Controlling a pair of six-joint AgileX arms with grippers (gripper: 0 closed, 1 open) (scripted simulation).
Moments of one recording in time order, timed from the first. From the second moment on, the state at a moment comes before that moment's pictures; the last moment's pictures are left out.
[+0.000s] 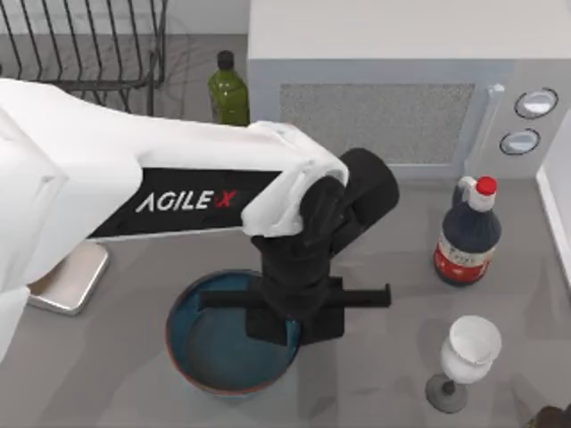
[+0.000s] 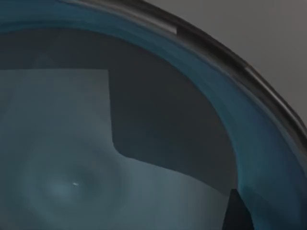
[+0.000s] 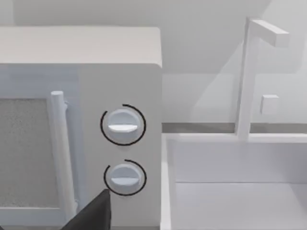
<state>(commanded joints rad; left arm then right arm) -0.85 2.04 1.36 -0.89 0.00 -0.82 0.00 0.00 0.00 0.00 0.00 0.00</state>
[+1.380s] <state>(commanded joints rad) -0.86 2.00 2.11 -1.68 0.00 -0.83 0.00 0.00 0.00 0.00 0.00 0.00</state>
